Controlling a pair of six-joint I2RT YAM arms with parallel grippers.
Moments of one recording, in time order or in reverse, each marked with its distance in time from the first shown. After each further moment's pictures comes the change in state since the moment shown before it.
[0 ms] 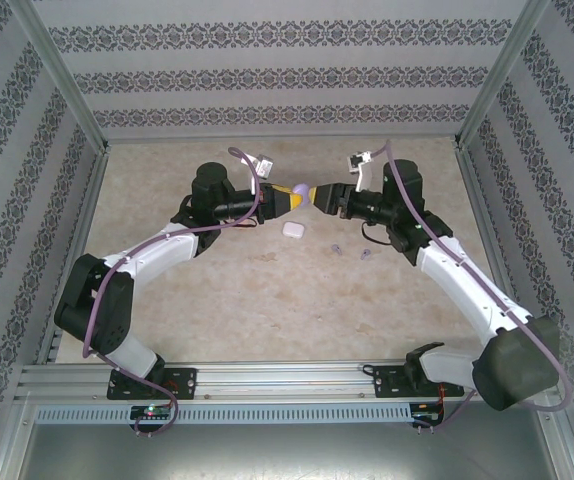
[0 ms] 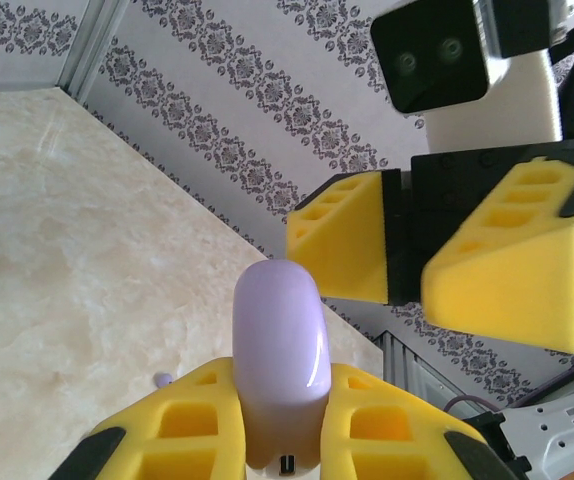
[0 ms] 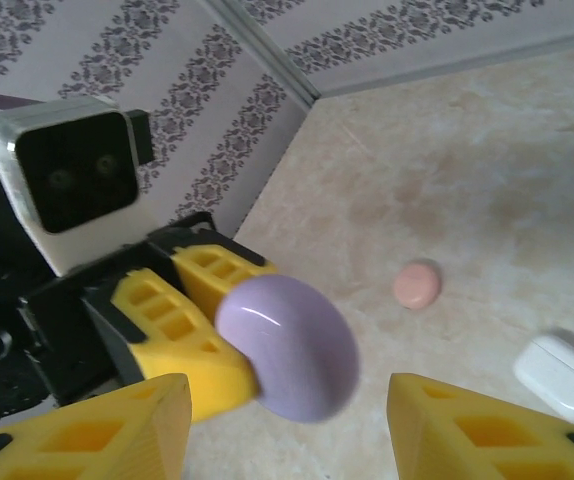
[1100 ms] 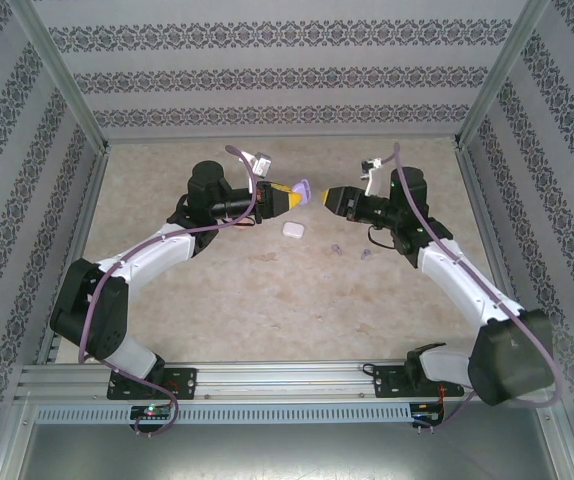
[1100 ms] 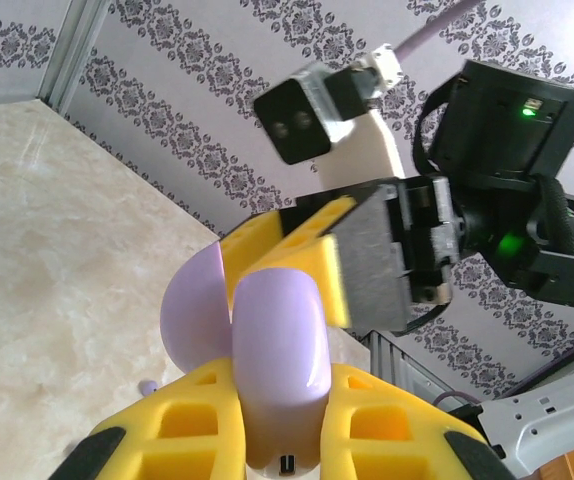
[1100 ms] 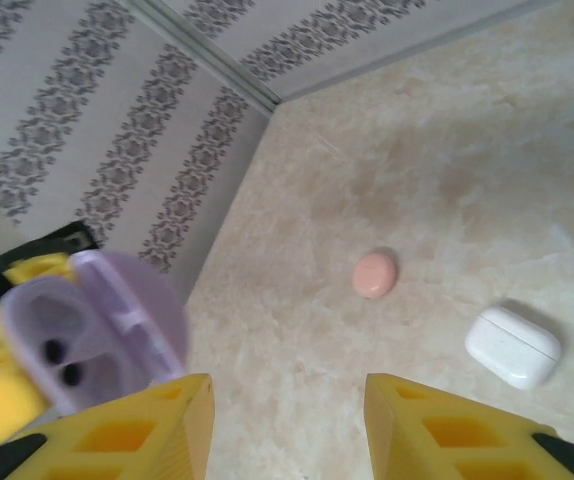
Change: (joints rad) left arm 0.002 -0.032 0.004 -0.005 0.027 0.000; right arm -0.085 0.000 -0.124 0.106 -0.038 0.075
